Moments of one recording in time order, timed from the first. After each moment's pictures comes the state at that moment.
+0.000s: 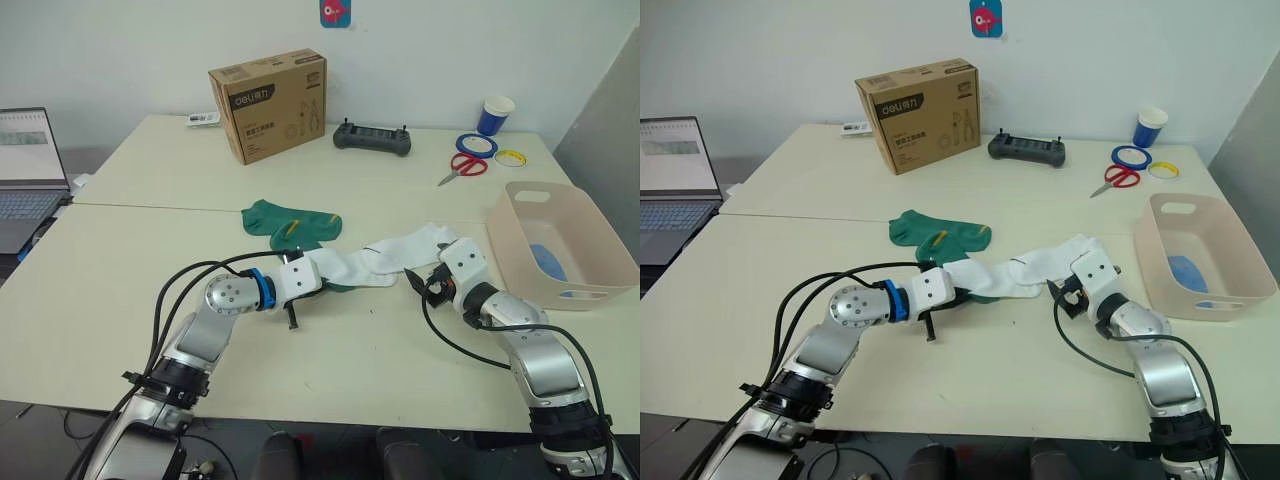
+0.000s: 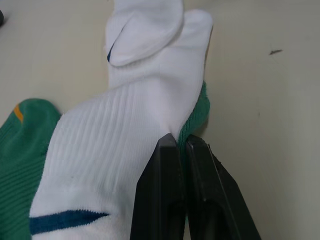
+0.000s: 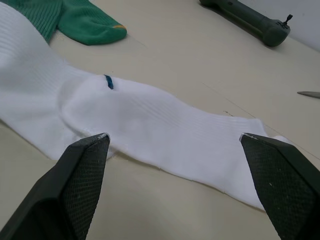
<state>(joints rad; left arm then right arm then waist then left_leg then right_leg) -0.44 0.50 -0.23 0.13 0.12 0.04 -0.91 -0.25 -0.42 0.06 -0.22 0.02 0.45 0.44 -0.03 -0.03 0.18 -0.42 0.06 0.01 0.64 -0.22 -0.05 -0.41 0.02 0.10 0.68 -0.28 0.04</state>
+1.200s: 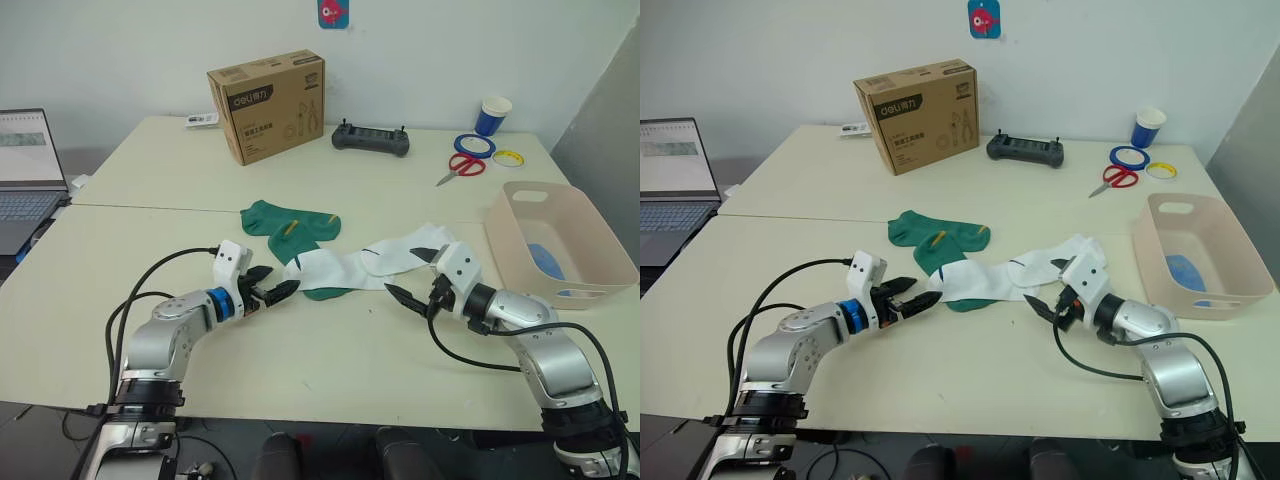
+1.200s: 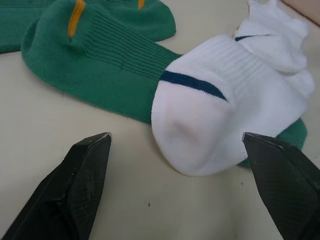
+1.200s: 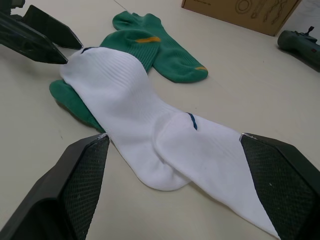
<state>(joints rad) -0.37 0.47 0.06 0.14 -0.33 0.54 -0.75 -0.26 -0.49 0.08 -0.28 0.14 0.38 0.68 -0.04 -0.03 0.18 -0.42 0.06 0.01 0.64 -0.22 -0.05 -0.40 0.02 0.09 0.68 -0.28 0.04</state>
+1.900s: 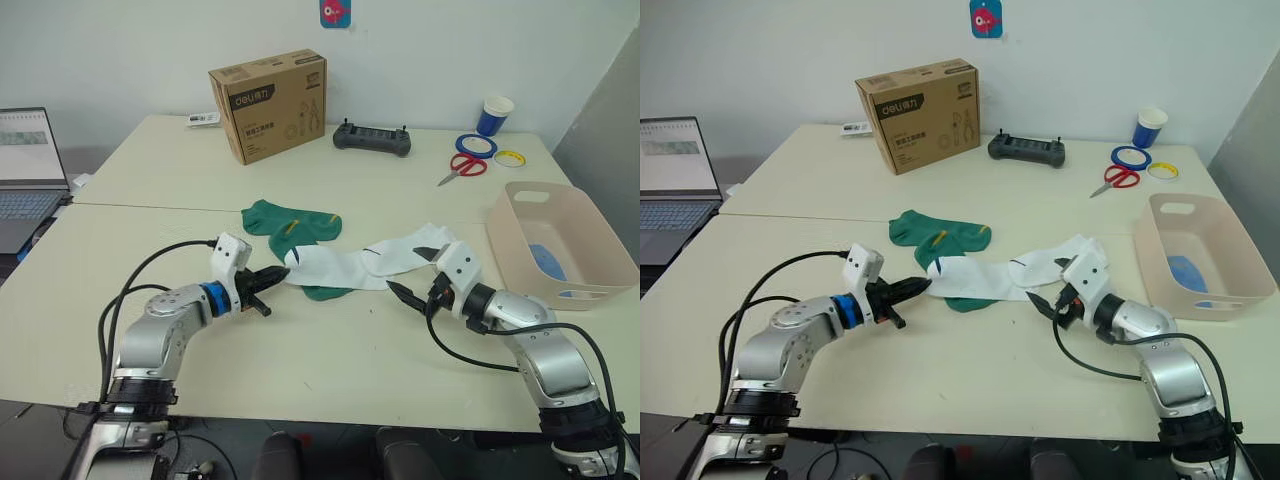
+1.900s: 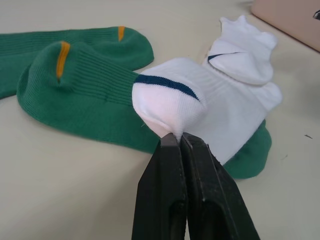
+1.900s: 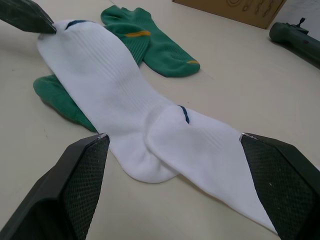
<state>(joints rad) -0.33 0.53 0.09 0.00 -0.41 0.56 -0.82 -0.26 -0.49 0.08 -0.24 0.14 0.36 0.67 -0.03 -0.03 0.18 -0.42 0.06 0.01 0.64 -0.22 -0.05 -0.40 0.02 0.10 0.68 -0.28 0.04</state>
